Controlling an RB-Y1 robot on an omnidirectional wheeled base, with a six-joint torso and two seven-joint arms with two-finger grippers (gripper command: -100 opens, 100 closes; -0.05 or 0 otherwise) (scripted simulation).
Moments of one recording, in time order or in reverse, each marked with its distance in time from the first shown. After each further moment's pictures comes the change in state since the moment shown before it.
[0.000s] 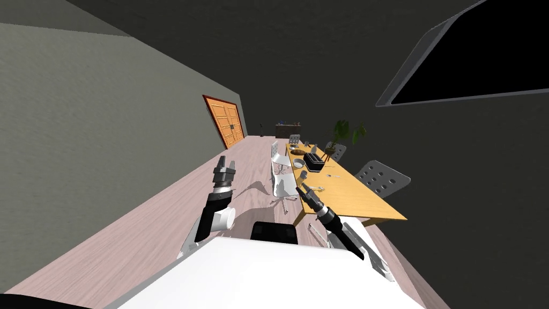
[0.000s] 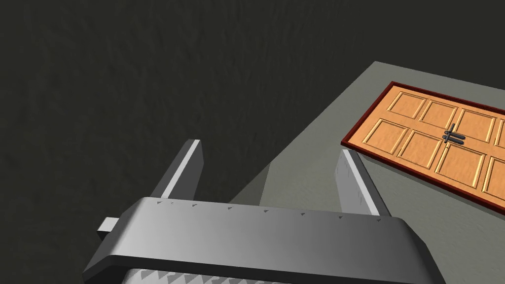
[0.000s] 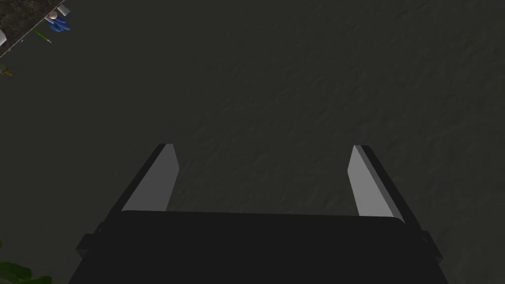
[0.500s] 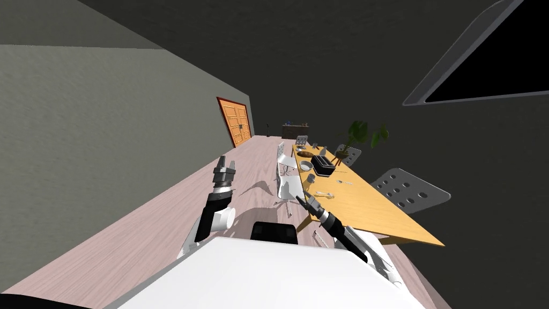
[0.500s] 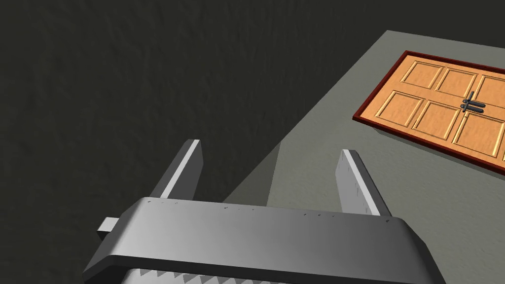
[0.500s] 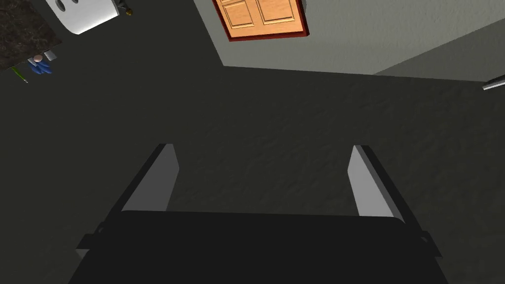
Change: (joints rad) left arm 0.000 0.000 0.000 0.000 0.000 0.000 0.000; right arm -0.025 -0.090 0.058 0.155 0.046 0.000 0.124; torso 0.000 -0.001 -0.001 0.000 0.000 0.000
